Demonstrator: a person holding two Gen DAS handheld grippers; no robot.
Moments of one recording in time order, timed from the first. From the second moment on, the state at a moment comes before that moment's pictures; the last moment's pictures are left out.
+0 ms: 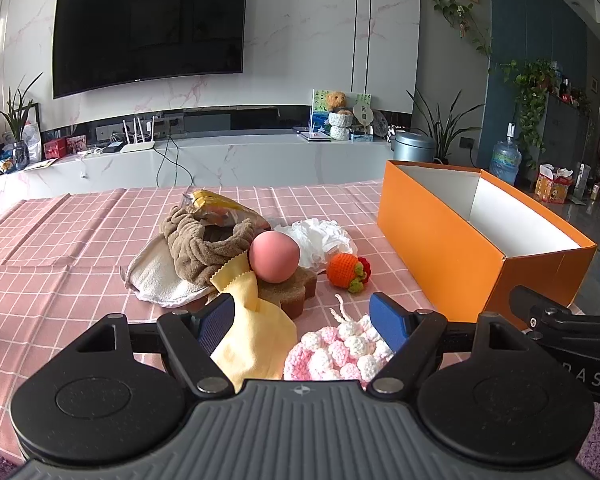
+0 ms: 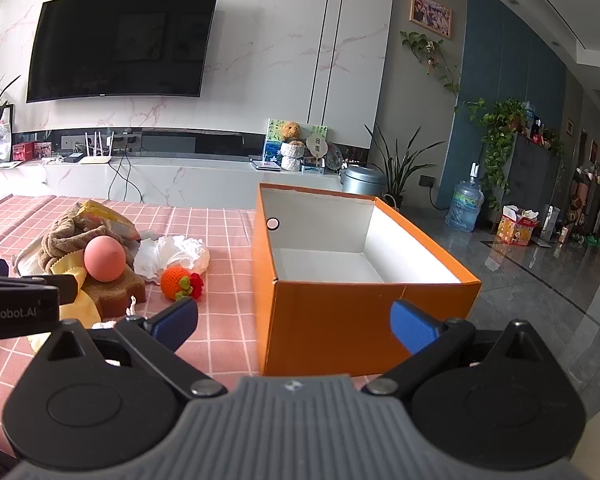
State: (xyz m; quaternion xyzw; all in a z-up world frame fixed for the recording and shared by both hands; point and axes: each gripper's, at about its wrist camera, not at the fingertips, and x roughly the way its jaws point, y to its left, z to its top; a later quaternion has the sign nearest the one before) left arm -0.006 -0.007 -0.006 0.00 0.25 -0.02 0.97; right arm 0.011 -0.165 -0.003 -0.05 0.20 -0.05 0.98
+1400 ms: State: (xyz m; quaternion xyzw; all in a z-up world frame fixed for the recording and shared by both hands) left arm 0.022 0.056 -0.035 -0.05 0.37 0.02 0.93; right arm 0.062 -0.094 -0.050 -0.06 0.32 0.18 0.93
